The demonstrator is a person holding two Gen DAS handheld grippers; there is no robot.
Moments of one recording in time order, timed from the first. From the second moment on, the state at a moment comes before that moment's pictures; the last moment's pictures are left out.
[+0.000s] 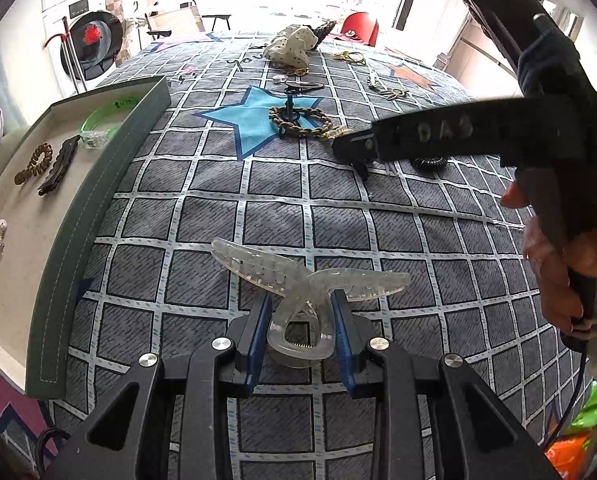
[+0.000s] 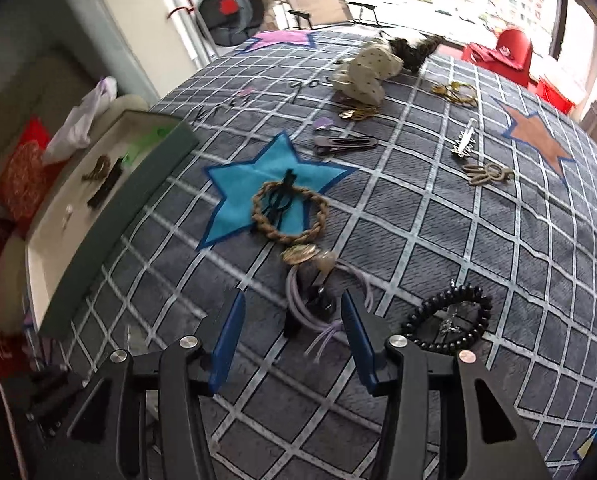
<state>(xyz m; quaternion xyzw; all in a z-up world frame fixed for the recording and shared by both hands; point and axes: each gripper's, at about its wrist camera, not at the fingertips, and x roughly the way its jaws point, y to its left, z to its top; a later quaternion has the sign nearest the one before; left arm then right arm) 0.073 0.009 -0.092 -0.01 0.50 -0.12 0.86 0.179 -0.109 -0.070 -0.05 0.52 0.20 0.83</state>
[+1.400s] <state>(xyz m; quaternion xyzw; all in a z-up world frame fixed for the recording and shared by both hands) 0.063 0.019 -0.075 -0.02 0.49 -0.12 0.86 0.199 -0.148 -0.062 0.10 0.54 0.16 0.82</state>
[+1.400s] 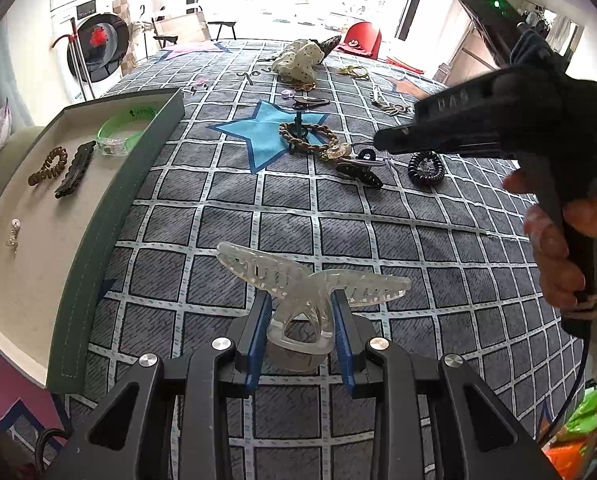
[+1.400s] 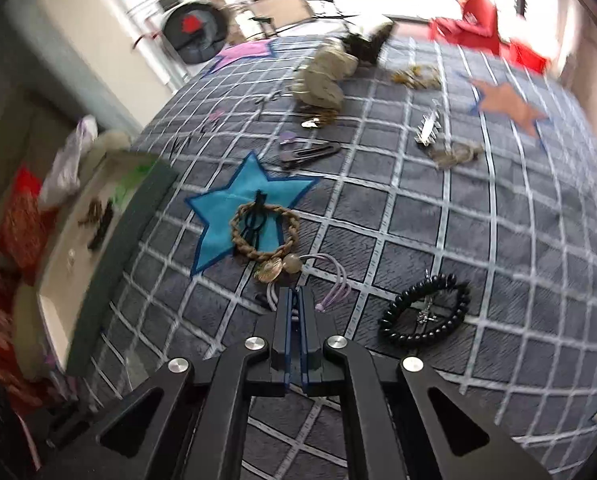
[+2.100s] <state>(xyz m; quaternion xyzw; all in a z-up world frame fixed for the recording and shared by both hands) 0.070 0.020 -0.076 -0.02 0.49 -0.12 0.86 0.195 -0.188 -0.079 0.30 0.52 0.17 0.78</state>
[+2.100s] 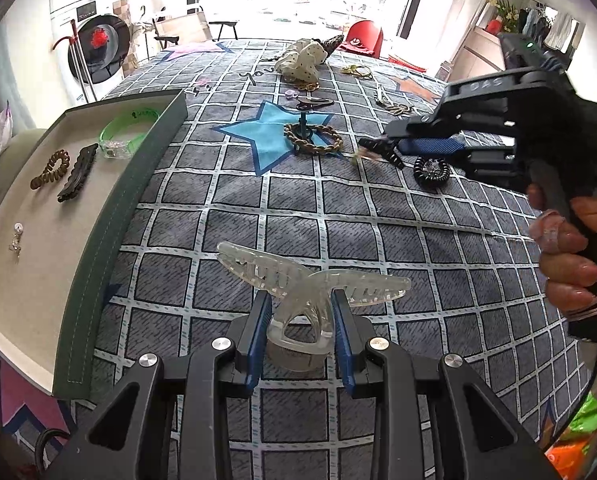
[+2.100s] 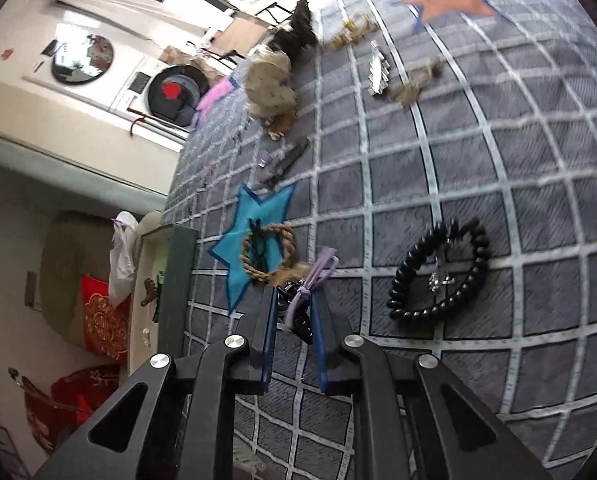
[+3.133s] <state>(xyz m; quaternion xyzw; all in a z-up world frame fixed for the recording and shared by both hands) 0.064 0.027 -0.071 -0.02 0.49 -0.11 0.87 0.186 -0.191 -0.085 0.29 0.55 0.17 0.77</state>
